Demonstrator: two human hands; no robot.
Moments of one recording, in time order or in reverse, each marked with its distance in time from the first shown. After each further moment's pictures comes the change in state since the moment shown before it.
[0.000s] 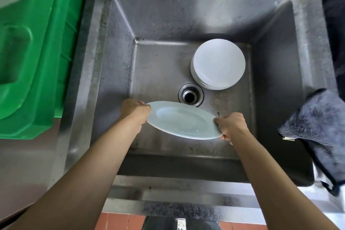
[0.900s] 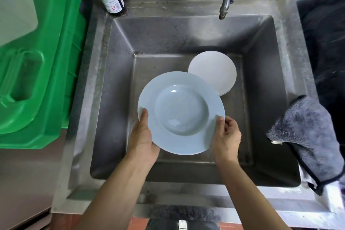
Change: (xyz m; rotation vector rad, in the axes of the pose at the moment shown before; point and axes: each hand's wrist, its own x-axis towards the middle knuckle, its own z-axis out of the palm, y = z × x) left_hand -0.095 -0.004 -0.003 -0.833 -0.388 -0.019; right_hand -0.067 0.022 0.003 0.627 0.234 -0.414
